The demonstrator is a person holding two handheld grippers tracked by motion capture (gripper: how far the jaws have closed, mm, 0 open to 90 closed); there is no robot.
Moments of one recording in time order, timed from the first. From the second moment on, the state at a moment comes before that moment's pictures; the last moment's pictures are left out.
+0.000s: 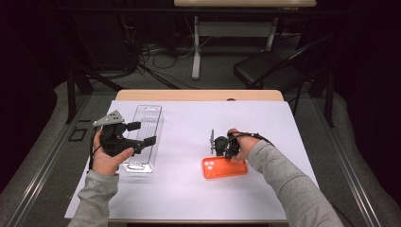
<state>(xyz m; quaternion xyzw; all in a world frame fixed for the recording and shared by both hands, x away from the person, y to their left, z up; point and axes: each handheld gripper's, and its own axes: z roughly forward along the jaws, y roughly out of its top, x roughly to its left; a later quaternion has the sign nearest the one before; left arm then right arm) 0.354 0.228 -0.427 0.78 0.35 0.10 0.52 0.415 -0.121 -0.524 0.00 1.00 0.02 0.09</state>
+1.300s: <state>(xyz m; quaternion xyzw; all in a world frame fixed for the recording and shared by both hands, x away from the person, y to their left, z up) 0.353 0.229 -0.426 0.78 0.35 0.10 0.52 0.413 -0.129 -0.507 0.02 1.00 0.06 0.07</state>
